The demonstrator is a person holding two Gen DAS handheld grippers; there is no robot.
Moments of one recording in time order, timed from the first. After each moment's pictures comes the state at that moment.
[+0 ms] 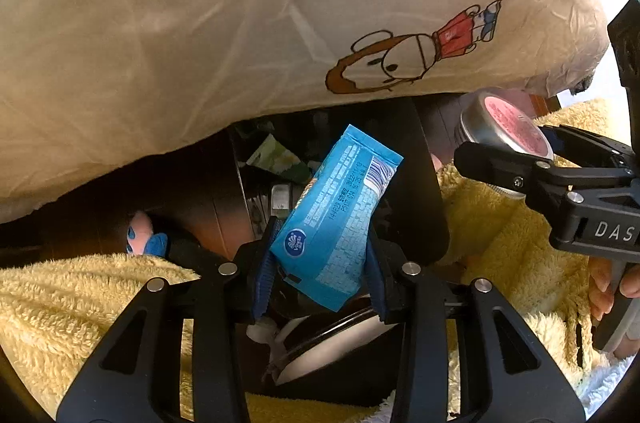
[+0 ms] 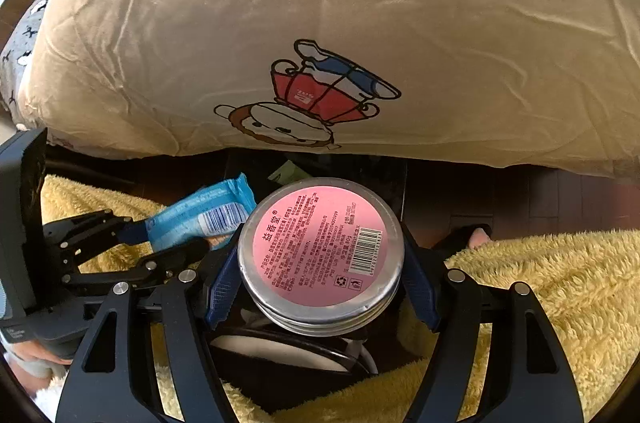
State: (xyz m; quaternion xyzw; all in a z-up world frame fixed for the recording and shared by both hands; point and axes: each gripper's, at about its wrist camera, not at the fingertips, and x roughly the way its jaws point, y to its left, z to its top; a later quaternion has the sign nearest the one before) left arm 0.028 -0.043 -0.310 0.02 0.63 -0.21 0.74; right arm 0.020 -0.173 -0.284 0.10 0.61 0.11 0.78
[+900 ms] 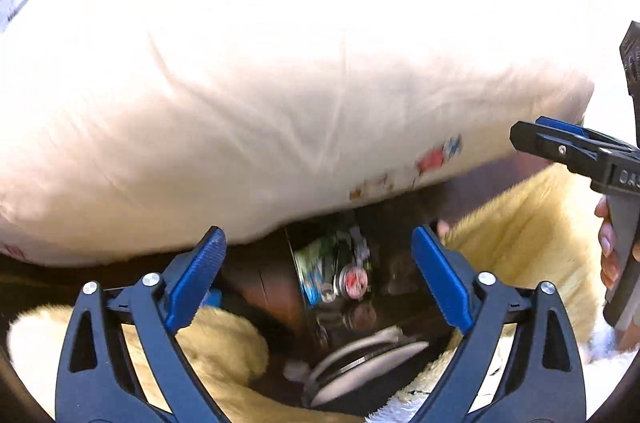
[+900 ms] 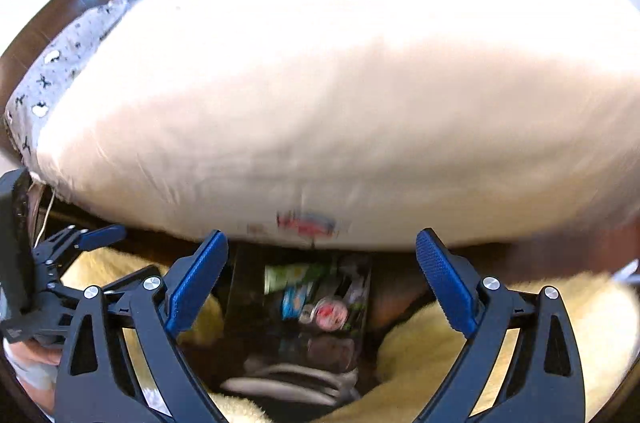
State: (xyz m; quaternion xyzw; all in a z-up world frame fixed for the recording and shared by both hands) left arm 0.040 -0.018 -0.199 0.04 0.51 -0.18 0.84; right arm 0.024 -0.216 -0.190 0.11 0.48 0.08 0.87
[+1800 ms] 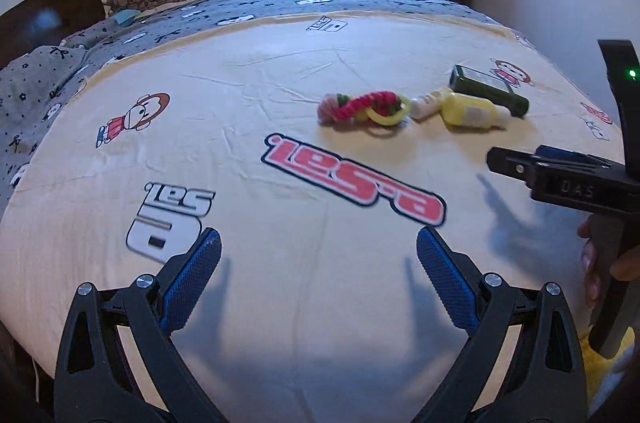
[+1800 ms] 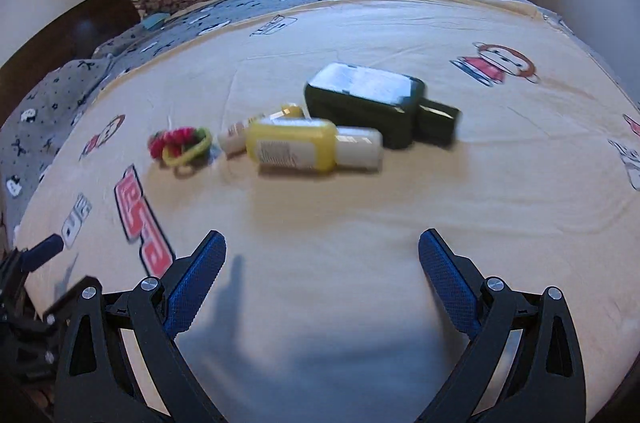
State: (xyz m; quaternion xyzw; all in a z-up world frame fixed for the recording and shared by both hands) left arm 0.217 0.009 -0.120 0.05 0.40 -0.09 0.91; right arm 0.242 -0.177 -0.136 0.09 0.42 0.06 0.90
